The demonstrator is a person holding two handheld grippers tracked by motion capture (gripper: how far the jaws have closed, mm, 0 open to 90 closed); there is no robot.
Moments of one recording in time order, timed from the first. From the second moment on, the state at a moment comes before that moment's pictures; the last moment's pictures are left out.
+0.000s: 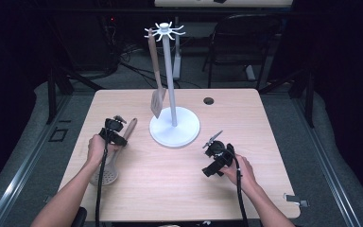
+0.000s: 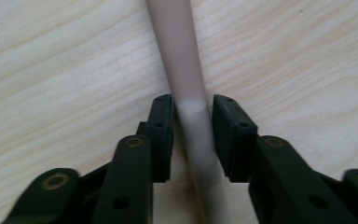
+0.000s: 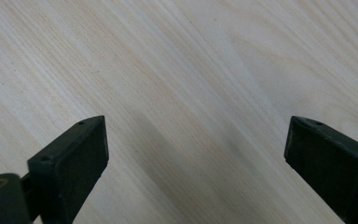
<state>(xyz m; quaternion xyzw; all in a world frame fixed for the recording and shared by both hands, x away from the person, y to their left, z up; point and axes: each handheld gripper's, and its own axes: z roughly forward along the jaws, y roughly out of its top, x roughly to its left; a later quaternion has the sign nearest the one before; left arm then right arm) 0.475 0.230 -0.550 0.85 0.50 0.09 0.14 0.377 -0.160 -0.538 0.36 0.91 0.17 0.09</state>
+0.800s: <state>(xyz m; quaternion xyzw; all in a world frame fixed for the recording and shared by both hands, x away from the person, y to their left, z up) 0.460 0.251 -0.530 0.82 0.52 0.07 0.24 0.378 -0.161 -0.538 0.36 0.91 0.17 0.09</state>
